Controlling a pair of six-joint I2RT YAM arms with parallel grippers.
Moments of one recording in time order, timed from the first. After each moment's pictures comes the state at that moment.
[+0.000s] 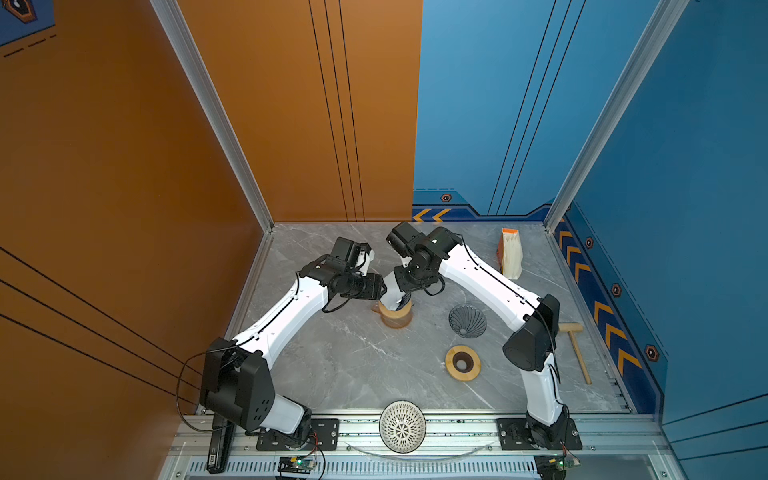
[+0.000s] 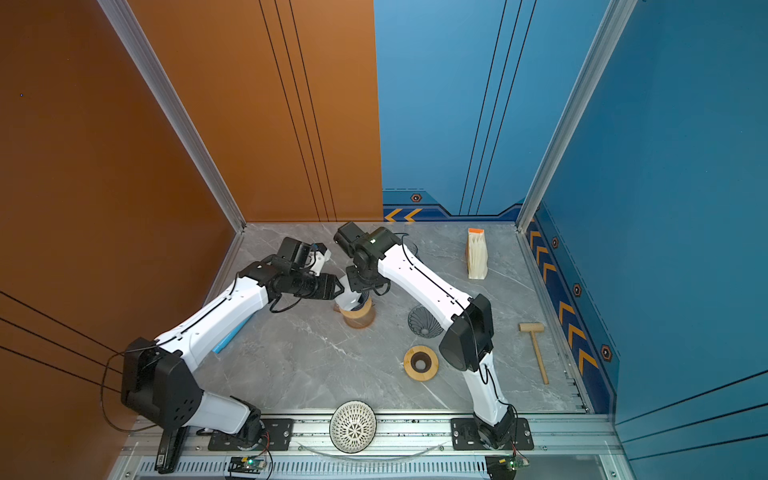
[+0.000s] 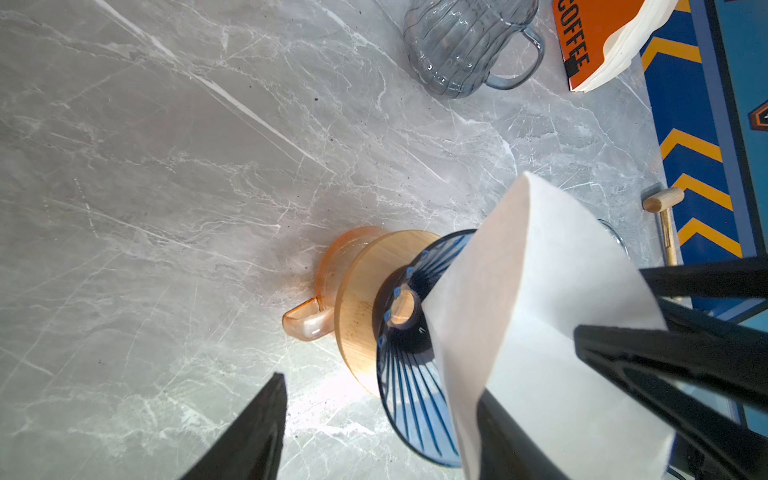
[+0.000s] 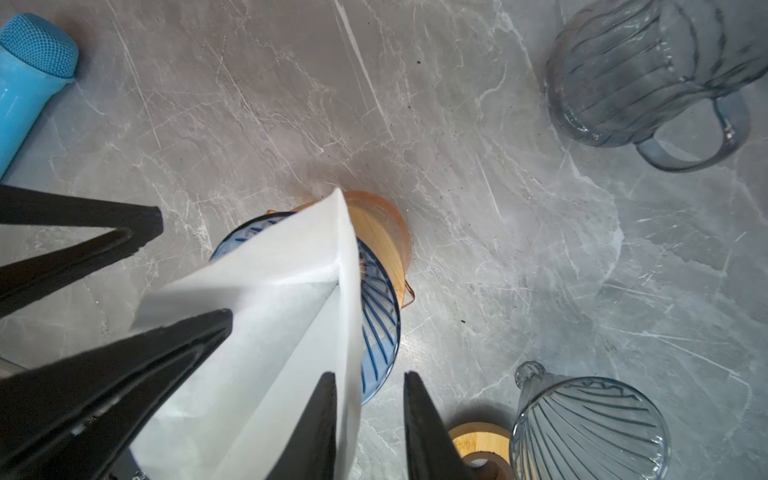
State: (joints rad) left arm -0.39 1.47 1.22 -0.71 0.28 -0.30; right arm 0.80 2.06 2.18 -1.35 0.08 0.47
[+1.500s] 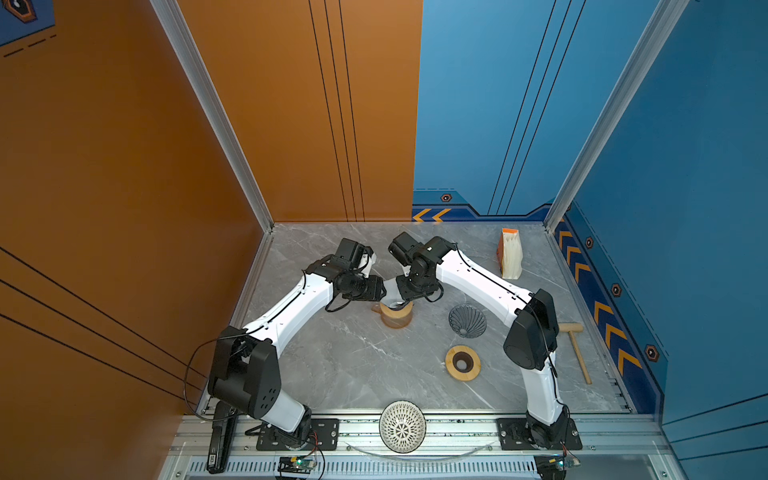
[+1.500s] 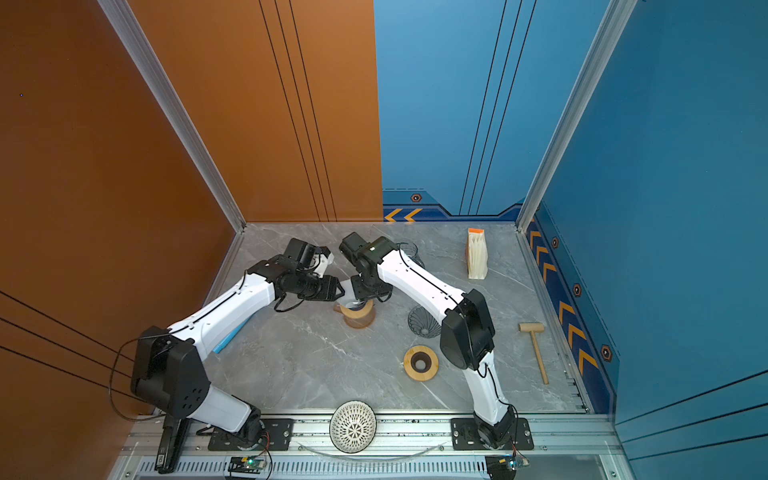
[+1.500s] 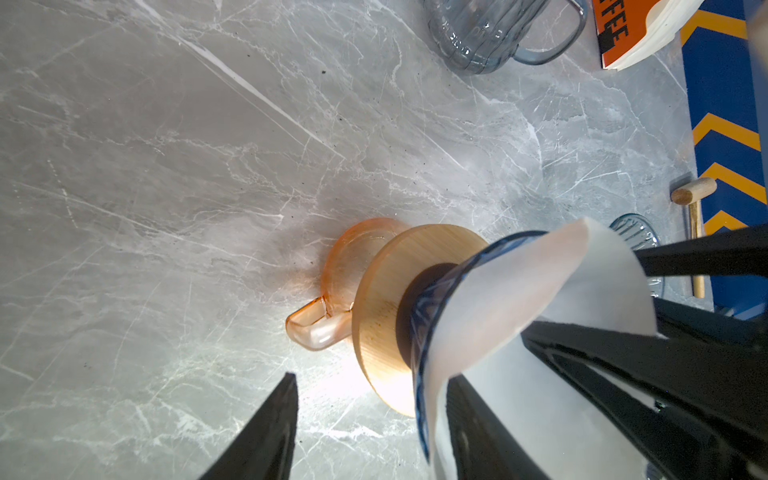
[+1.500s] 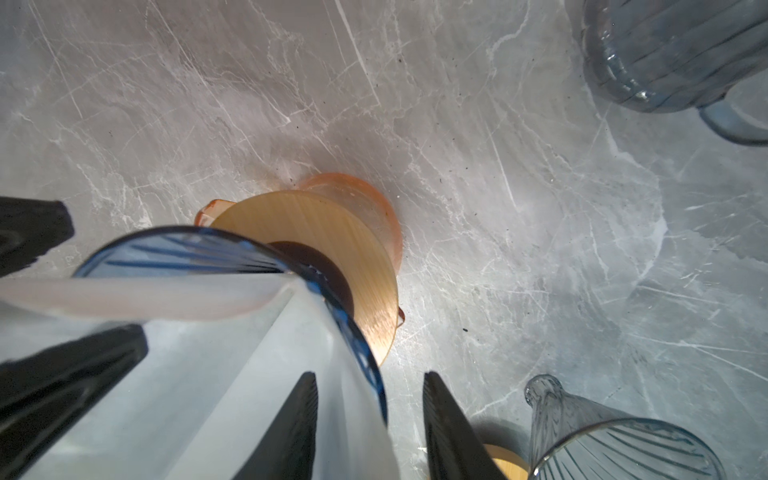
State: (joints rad) left arm -0.39 1.53 1.23 -0.72 0.28 -0.29; right arm 0.78 2.06 1.99 -1.22 0.04 0.45
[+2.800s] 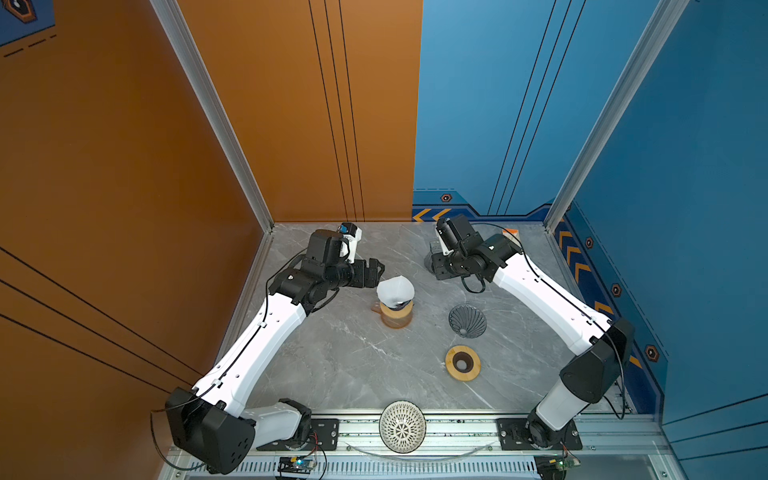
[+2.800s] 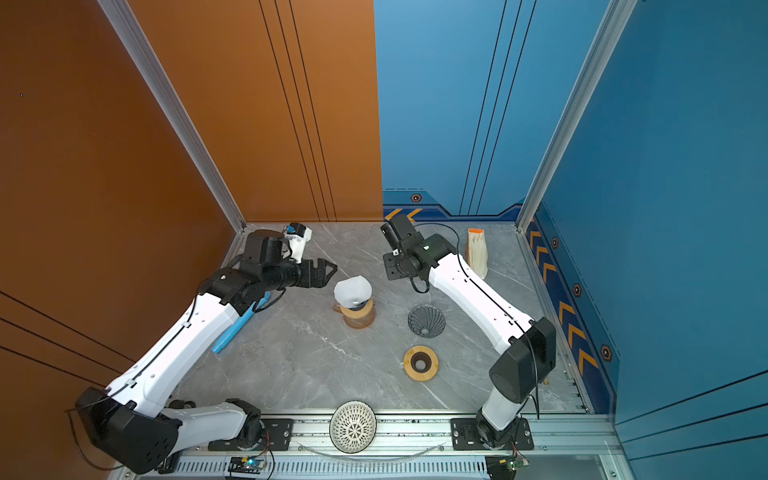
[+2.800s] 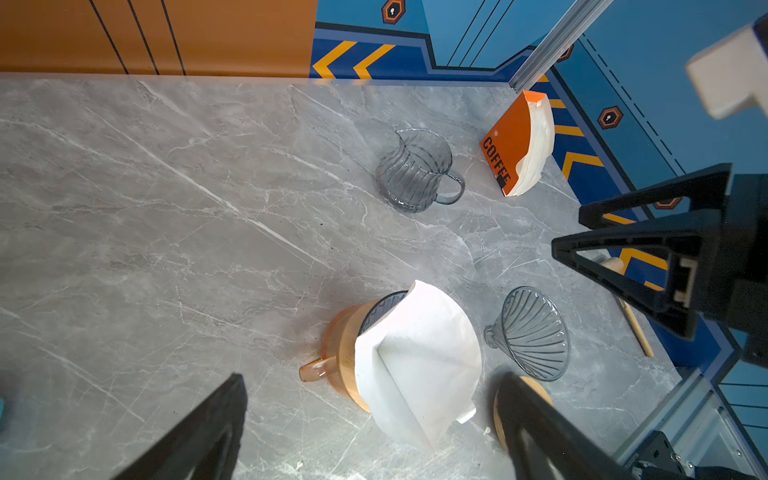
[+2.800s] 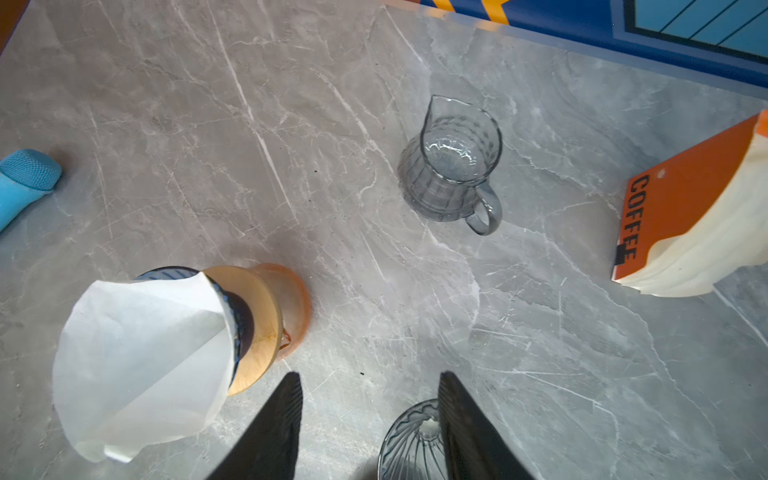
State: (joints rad) left arm -0.38 1.25 1.25 -0.64 0.19 -0.28; right arm 0.62 1.66 1.70 -0.99 0.20 0.30
